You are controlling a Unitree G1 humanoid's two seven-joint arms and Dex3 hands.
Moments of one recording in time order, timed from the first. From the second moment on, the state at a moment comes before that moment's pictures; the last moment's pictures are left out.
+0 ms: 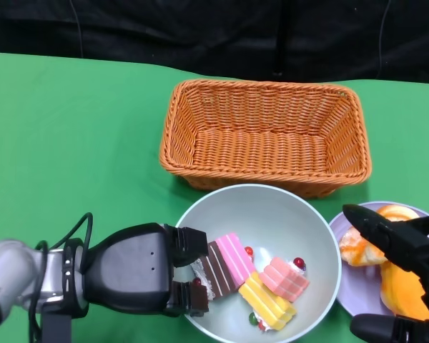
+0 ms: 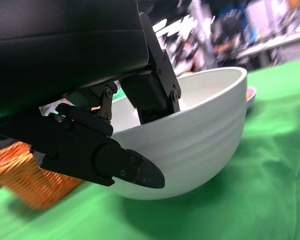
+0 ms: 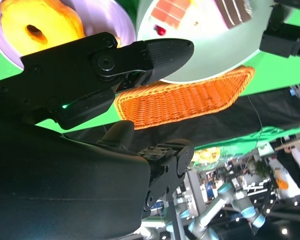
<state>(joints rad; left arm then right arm) -0.66 0.54 -0.89 0.63 1.57 -0.84 1.17 0.51 -0.25 0.00 -0.85 -0.77 -0.06 0.18</state>
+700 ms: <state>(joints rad) -0.70 0.70 -0.98 0.49 1.49 -0.80 1.41 0.62 -0.17 0.02 -0.86 -0.65 -0.07 -0.07</state>
